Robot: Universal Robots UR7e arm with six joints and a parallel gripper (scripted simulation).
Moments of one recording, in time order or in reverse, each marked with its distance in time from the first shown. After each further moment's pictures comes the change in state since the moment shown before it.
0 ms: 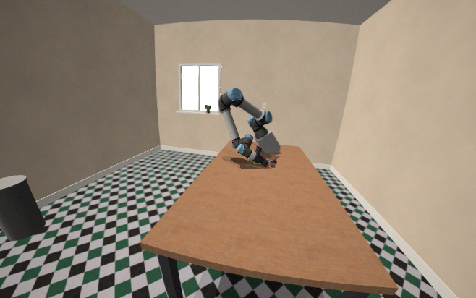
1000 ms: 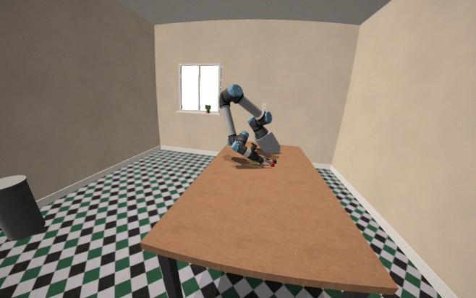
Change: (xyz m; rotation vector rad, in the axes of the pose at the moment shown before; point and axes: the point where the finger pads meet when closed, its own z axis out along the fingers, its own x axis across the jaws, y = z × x) arm 0.000 0.000 -0.049 -0.001 0.001 0.000
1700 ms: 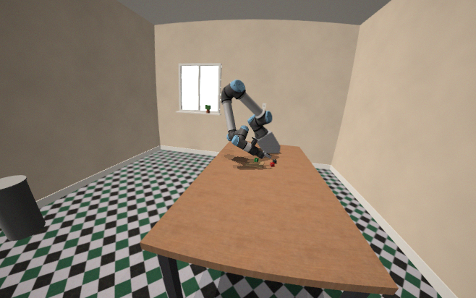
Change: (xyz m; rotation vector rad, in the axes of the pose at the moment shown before) arm 0.000 -0.041 -0.023 0.001 -0.001 0.000
